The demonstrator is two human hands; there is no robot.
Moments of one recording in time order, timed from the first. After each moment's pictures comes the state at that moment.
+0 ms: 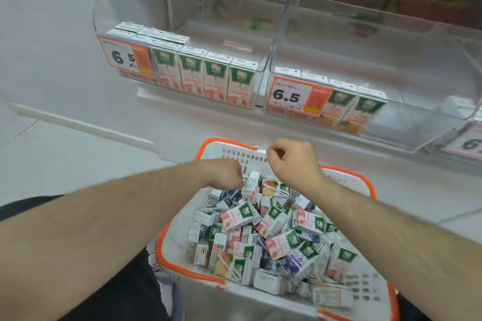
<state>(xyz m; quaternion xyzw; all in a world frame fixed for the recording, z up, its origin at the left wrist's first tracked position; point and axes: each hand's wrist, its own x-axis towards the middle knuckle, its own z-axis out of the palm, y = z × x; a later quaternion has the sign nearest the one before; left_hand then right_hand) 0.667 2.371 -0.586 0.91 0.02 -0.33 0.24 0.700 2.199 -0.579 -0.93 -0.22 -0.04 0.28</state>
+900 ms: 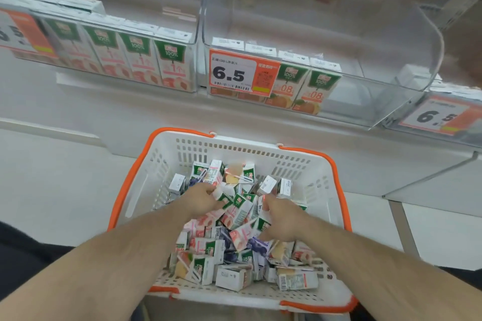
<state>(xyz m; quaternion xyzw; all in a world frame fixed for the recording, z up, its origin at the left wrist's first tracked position) 0.667 2.318 -0.732 0.82 0.15 -0.33 0.45 0.659 2.101 -0.665 -0.91 -0.07 0.40 0.09</state>
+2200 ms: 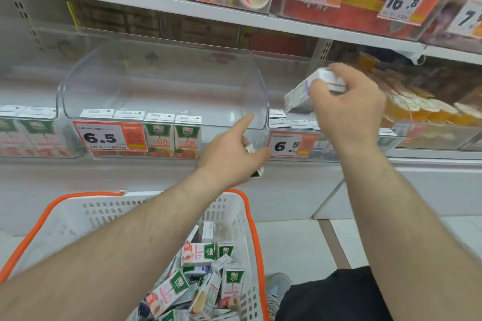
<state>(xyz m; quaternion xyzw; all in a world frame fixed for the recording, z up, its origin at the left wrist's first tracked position) 0.713 2.093 -0.477 0.89 -0.10 0.02 0.45 0.704 1.930 -0.395 -0.85 0.09 -0.39 0.35</state>
